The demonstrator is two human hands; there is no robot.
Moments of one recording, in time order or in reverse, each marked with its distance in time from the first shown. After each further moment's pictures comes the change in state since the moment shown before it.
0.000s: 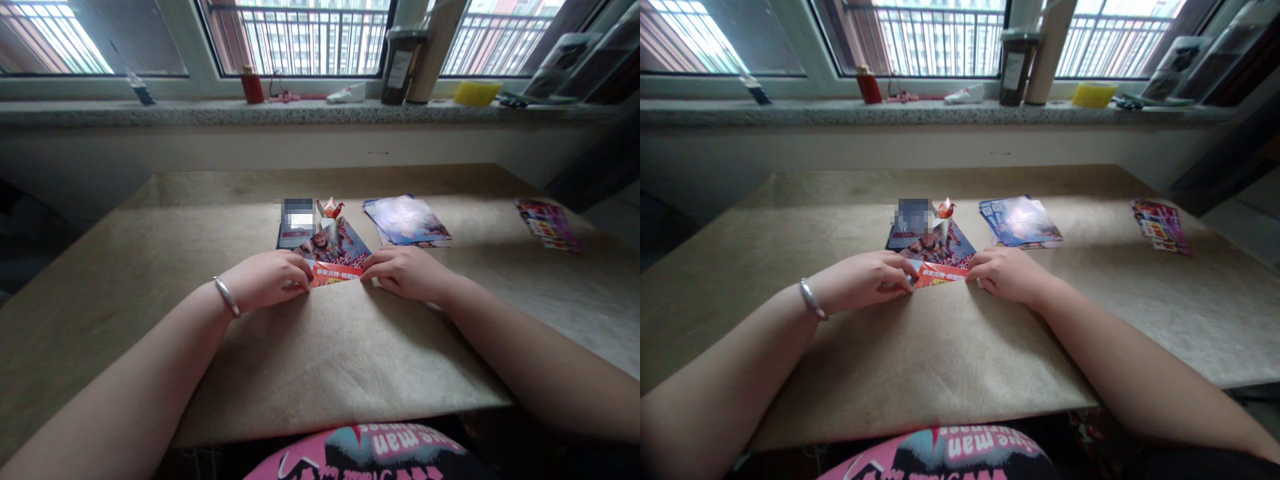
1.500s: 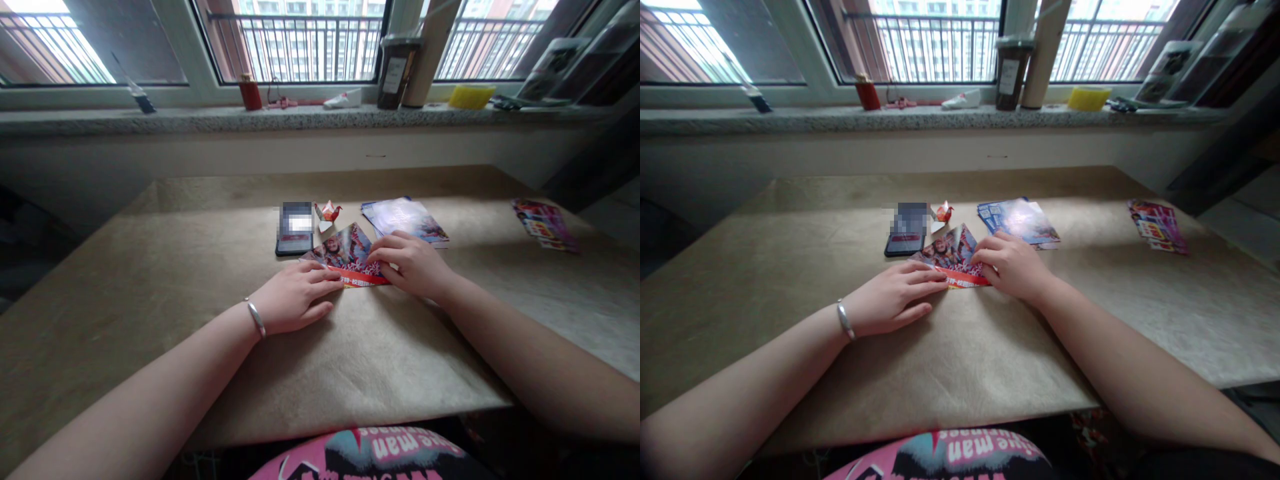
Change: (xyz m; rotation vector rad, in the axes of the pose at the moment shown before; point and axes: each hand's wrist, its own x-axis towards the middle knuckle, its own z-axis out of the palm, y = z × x) left_hand 0.011 0.034 0.010 0.057 0.108 0.030; right_hand 0.001 -0.001 -0.013 -0.064 0.206 0.166
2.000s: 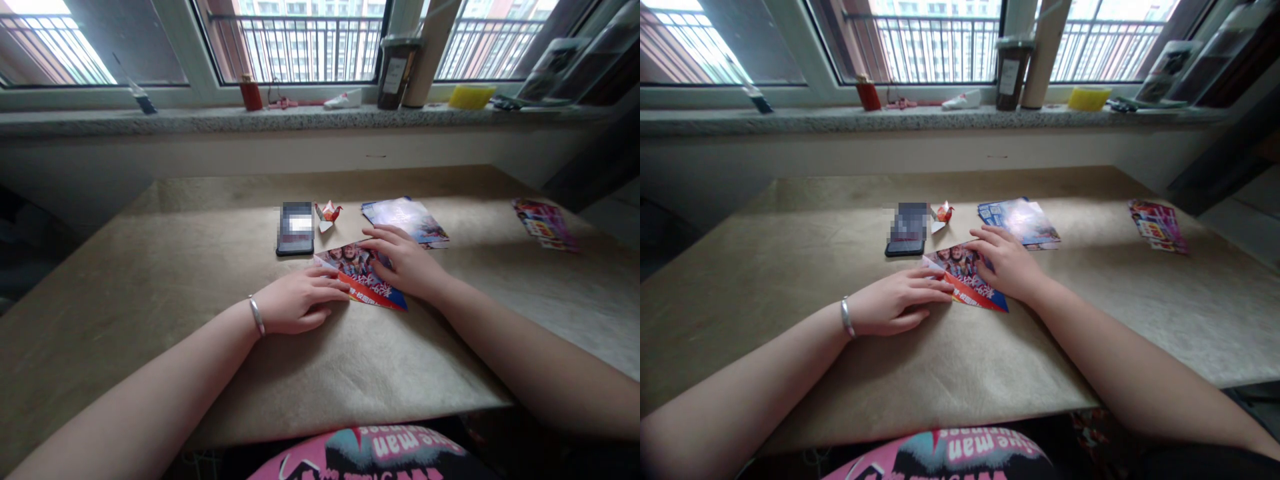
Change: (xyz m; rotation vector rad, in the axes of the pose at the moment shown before) left_hand 0.003 -0.002 -0.002 -0.164 -0.038 0.170; right_hand 0.002 -0.002 0.009 0.035 0.033 0.125
